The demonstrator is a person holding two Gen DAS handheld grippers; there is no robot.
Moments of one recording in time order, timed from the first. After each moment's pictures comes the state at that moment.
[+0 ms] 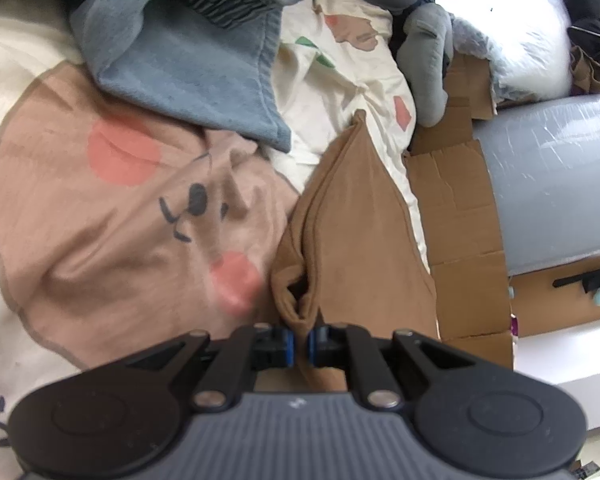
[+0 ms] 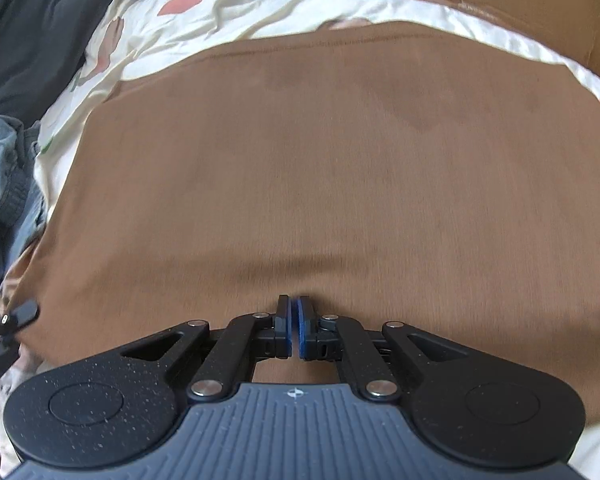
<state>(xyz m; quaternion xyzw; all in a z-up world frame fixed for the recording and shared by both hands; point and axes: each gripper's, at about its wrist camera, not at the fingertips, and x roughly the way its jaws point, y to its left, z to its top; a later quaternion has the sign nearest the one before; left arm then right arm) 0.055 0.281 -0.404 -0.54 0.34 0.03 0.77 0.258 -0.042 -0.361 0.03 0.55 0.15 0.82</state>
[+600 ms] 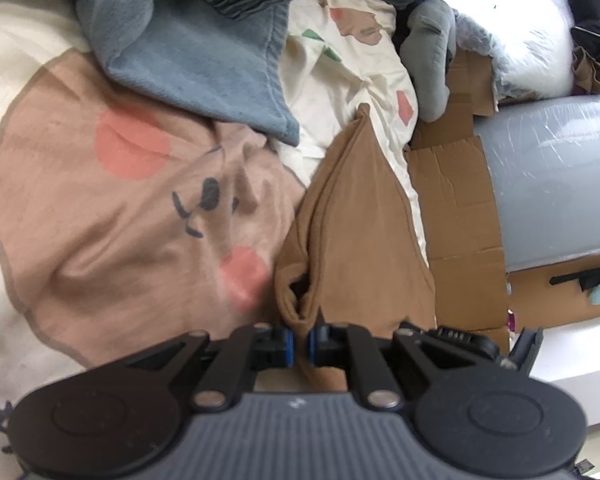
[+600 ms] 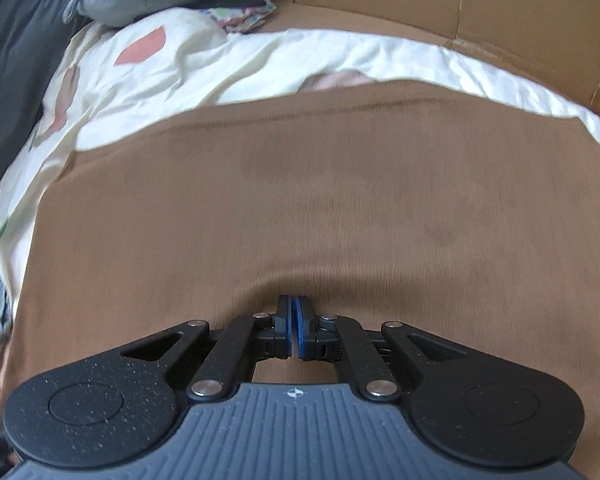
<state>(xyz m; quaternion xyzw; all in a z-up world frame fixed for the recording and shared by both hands) 0.056 0.285 -0.409 -0.55 0.34 0.02 0.76 0.336 -0.012 -0.363 0.03 0.52 0.11 0.85</state>
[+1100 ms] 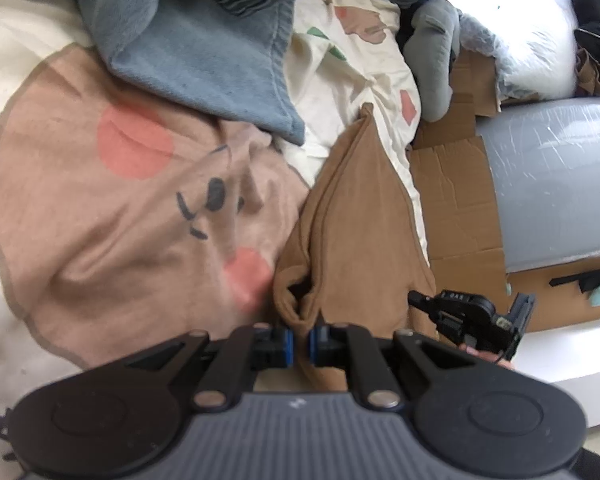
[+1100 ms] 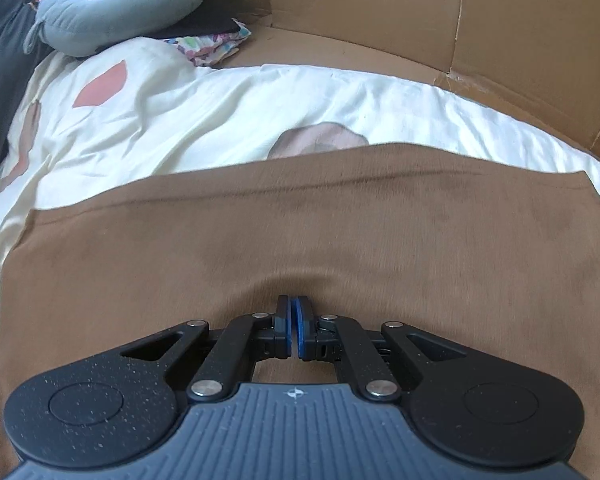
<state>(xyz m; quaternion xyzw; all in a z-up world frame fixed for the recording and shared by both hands) 0.056 0.288 -0.412 -0.55 0.35 0.02 0.76 0.400 -0.007 -0.364 0.02 0.50 0.09 0.86</state>
